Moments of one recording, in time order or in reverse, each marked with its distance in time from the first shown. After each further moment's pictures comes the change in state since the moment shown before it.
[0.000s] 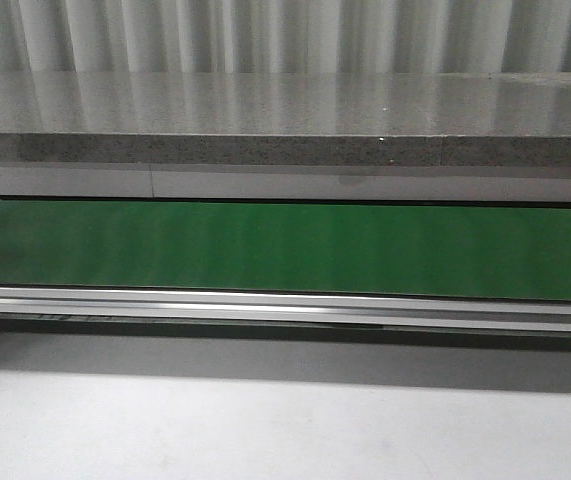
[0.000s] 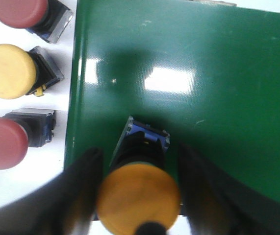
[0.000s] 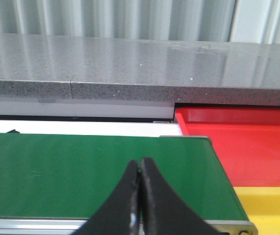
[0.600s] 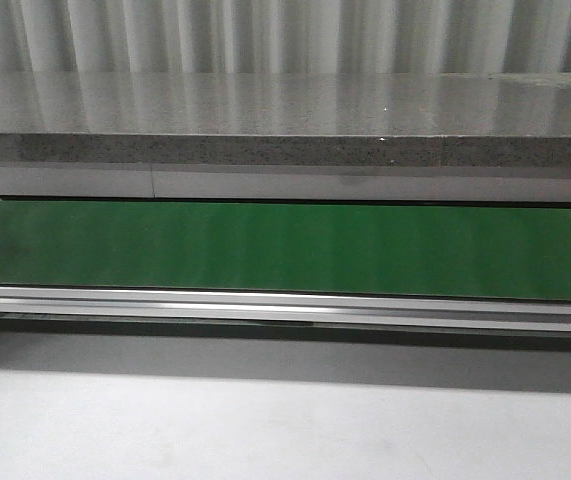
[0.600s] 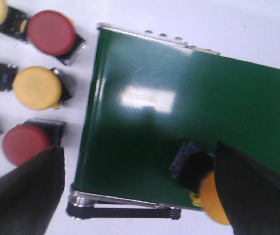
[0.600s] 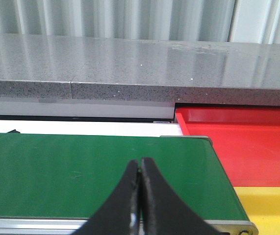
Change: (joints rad) left arm 0.109 -0.016 -0.103 -0.071 0.076 0.000; right arm 0.000 0.000 0.000 0.000 0.000 0.000
